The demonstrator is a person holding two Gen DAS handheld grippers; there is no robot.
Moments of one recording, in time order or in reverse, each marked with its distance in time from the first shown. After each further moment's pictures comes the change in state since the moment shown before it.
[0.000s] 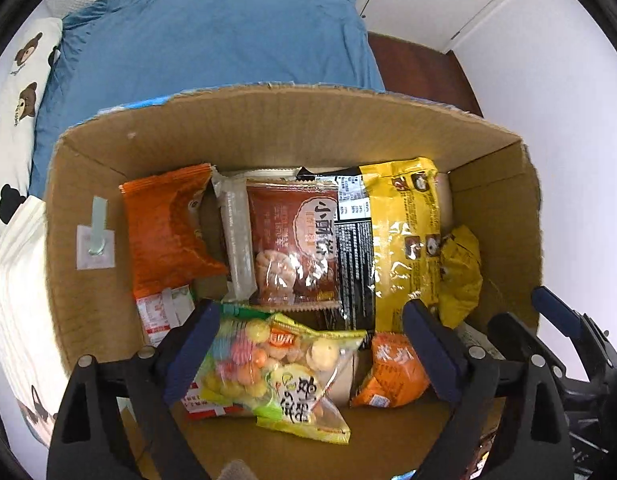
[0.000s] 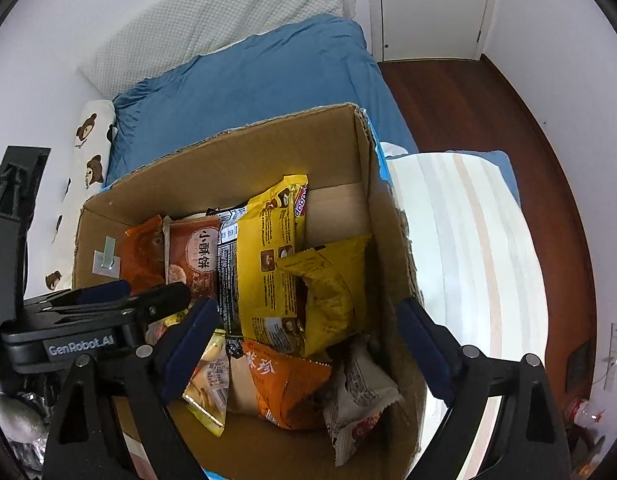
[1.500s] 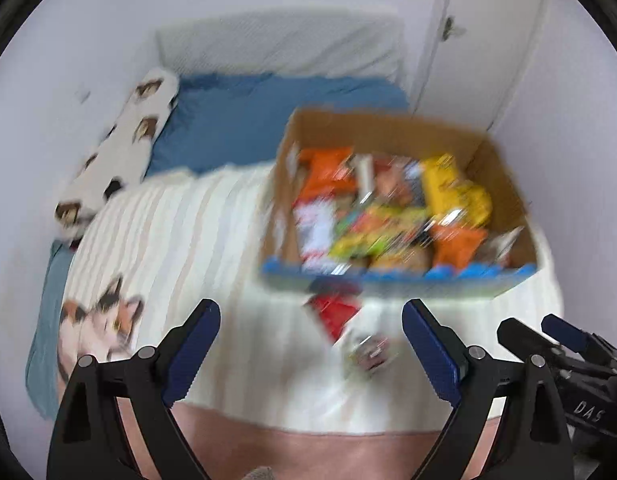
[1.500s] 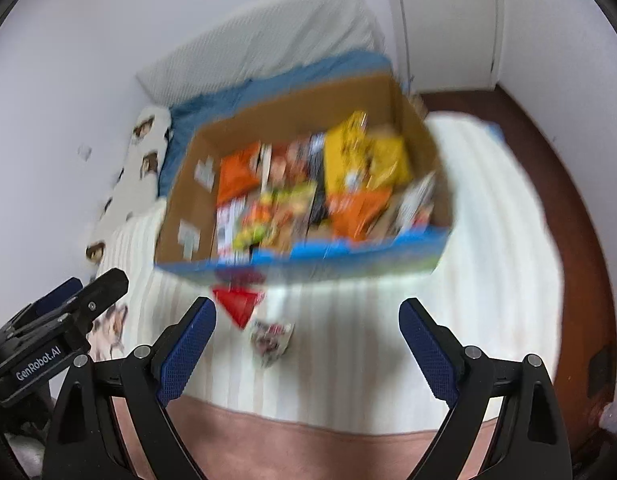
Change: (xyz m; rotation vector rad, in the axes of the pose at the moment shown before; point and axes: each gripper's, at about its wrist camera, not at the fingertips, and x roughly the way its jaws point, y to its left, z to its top) left arm -0.105 0.053 -0.241 -0.112 -0.404 0.241; right arm -0.083 0.048 -0.202 -0.088 -0.090 0.142
